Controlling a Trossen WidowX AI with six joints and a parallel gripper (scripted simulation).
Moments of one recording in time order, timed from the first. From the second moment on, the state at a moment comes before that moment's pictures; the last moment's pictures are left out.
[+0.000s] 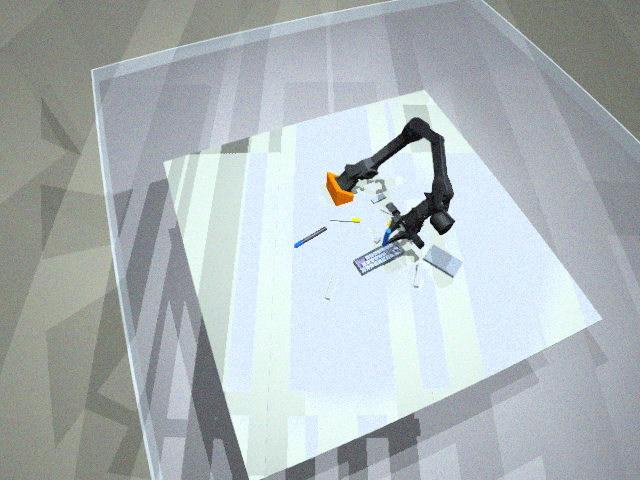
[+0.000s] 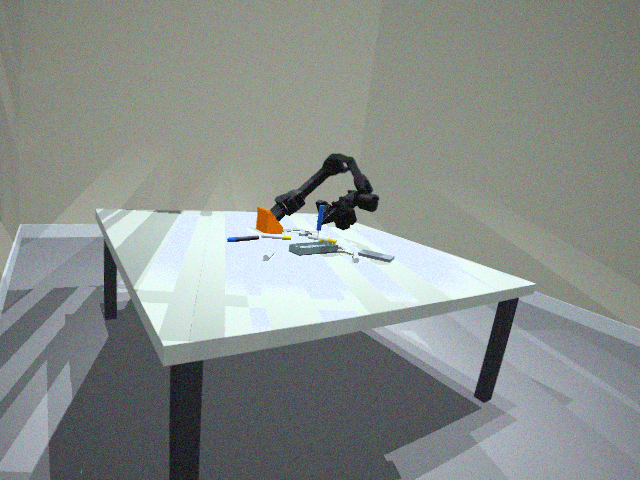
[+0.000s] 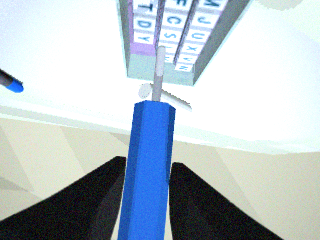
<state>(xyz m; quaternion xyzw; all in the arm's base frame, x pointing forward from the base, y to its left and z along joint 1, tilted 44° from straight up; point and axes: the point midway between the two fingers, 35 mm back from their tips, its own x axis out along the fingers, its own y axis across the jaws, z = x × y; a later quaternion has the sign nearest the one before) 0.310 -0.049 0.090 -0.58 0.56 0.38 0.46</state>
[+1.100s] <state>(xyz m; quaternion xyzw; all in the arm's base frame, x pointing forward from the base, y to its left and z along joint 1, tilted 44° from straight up) 0.320 -0.025 0.071 -0.58 0.55 0.38 0.46</state>
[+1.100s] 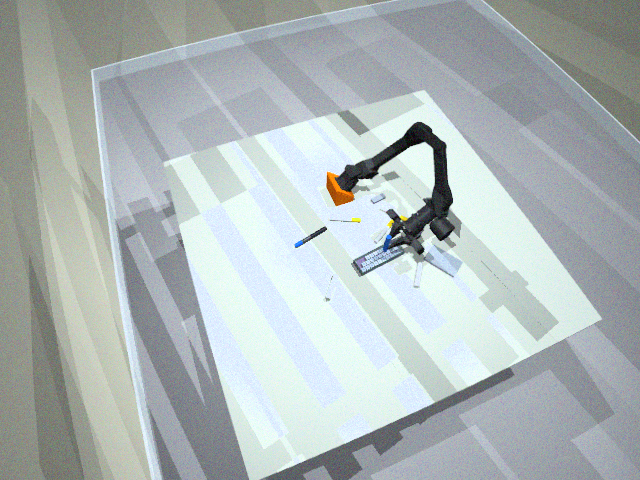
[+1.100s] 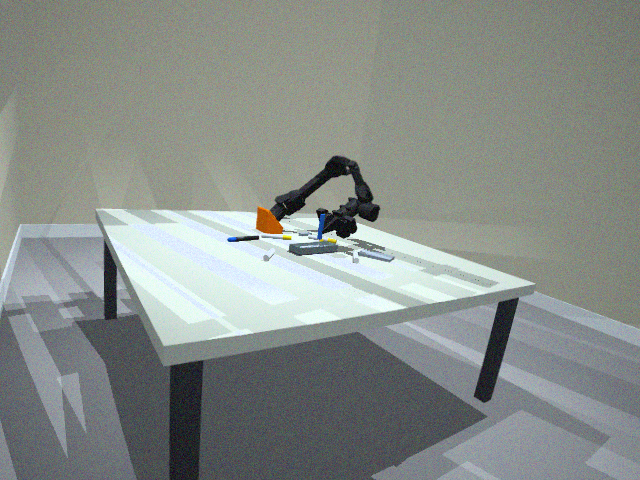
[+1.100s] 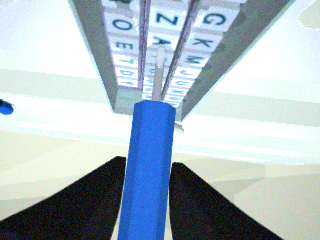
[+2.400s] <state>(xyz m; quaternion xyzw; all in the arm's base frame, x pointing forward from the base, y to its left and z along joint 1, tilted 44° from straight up) 0.316 -0.046 0.091 -0.57 0.56 0.38 0.47</state>
